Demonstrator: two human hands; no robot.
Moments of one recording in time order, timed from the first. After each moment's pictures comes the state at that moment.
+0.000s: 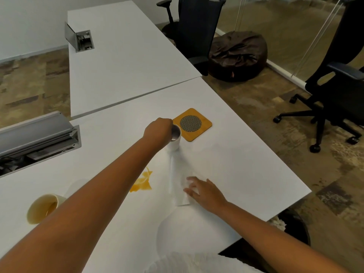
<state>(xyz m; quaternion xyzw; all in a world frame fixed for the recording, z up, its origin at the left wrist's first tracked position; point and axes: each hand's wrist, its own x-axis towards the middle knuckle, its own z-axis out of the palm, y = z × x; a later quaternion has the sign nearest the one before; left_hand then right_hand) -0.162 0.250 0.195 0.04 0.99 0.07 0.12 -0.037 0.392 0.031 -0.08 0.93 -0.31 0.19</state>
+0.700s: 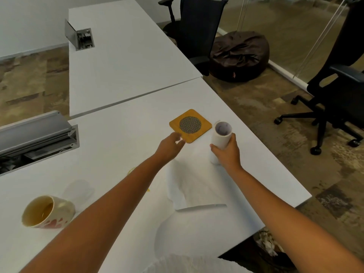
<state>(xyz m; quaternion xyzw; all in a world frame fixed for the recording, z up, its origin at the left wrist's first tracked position) -0.149 0.261 0.140 0.01 0.91 0.37 0.16 -0.124 0.441 0.096 0.18 0.82 -0.54 -0.07</state>
